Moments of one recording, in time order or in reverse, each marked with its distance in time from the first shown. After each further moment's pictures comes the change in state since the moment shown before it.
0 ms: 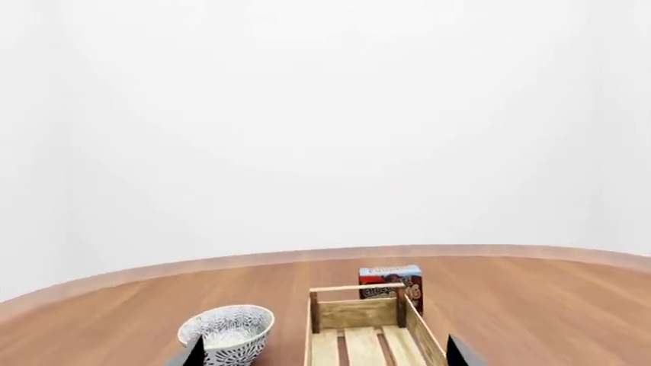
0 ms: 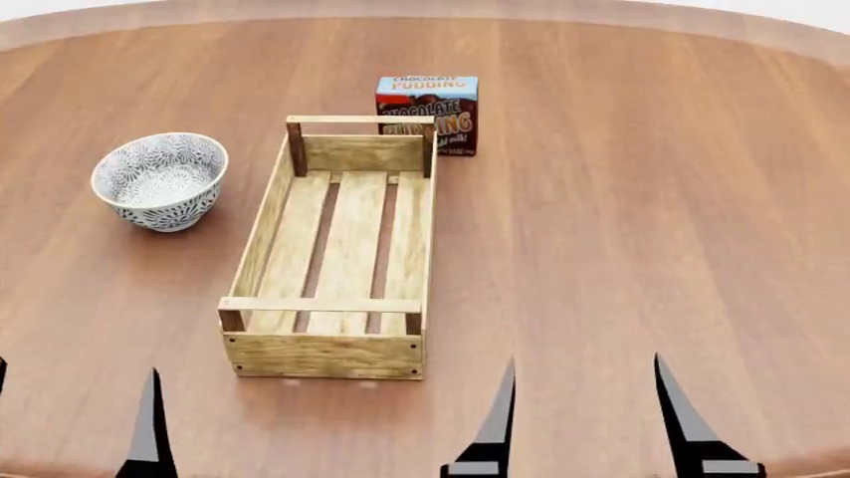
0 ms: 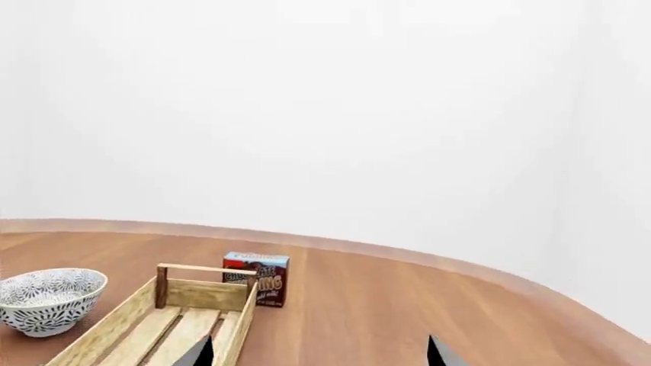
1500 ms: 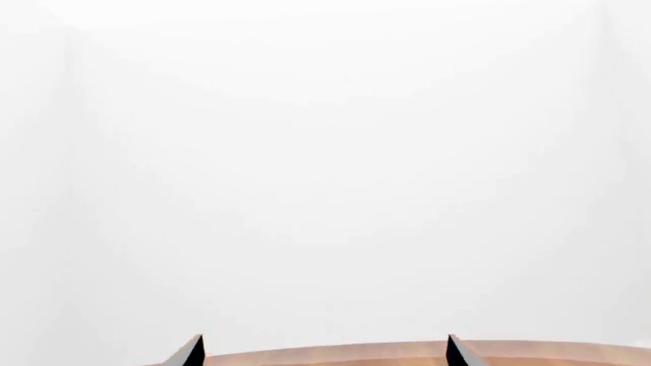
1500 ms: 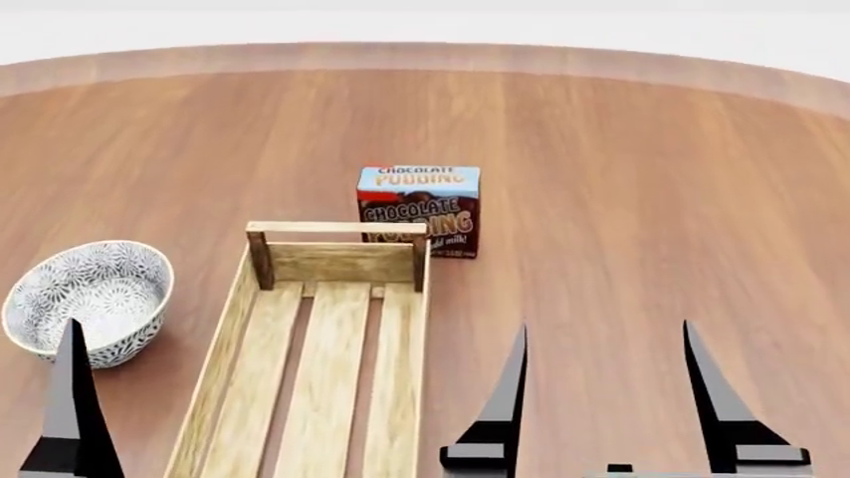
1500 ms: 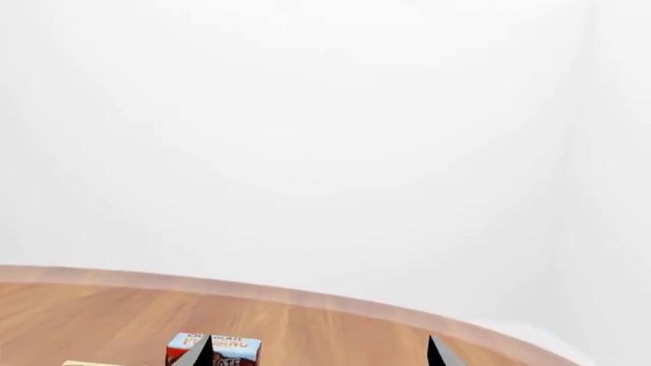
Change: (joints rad) left arm -0.012 -0.075 0.014 0.302 -0.025 -0.139 -0.096; right arm 0.043 0.064 -0.047 -0.212 0.003 0.185 0.079
